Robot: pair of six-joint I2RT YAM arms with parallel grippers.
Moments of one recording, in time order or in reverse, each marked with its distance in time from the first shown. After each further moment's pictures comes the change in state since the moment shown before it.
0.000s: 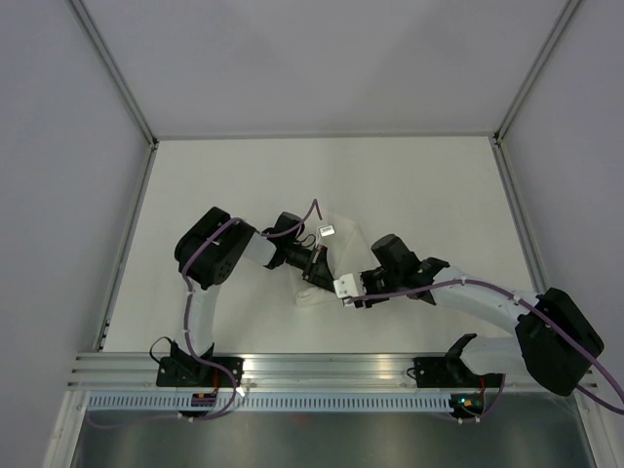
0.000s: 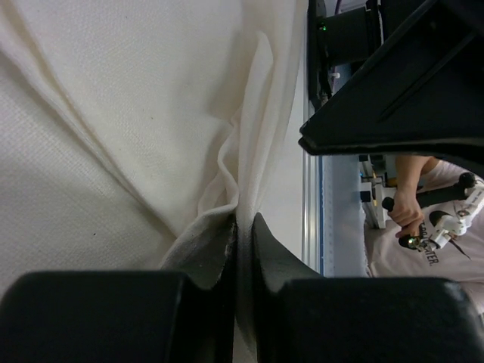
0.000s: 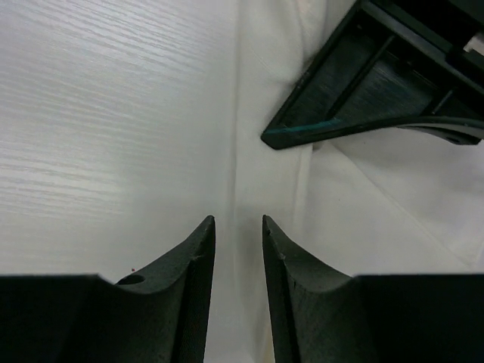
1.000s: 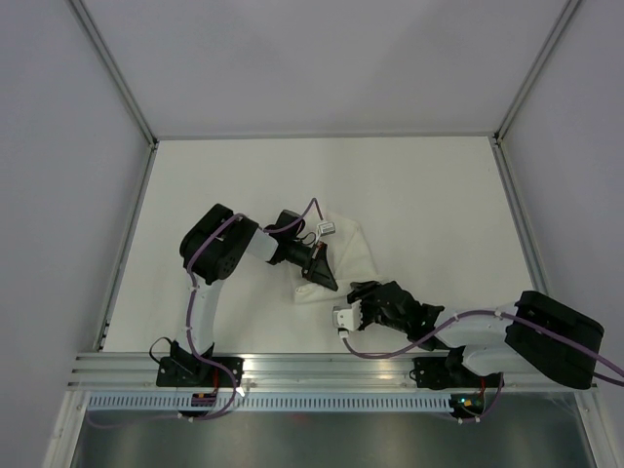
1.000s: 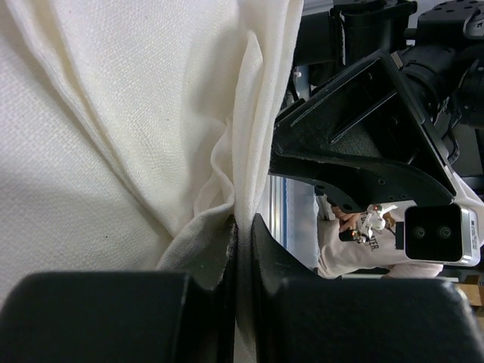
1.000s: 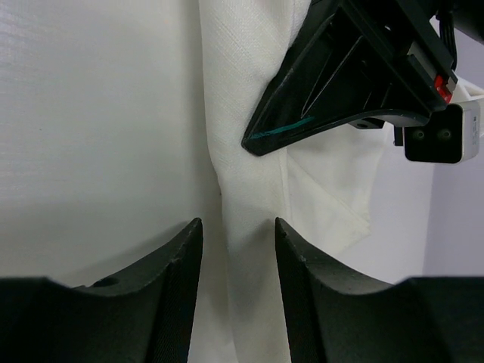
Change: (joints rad) left arm 0.021 0.068 0.069 -0.045 0.112 -0.090; right arm 0.314 -0.024 -0.438 0.843 0.529 0.070
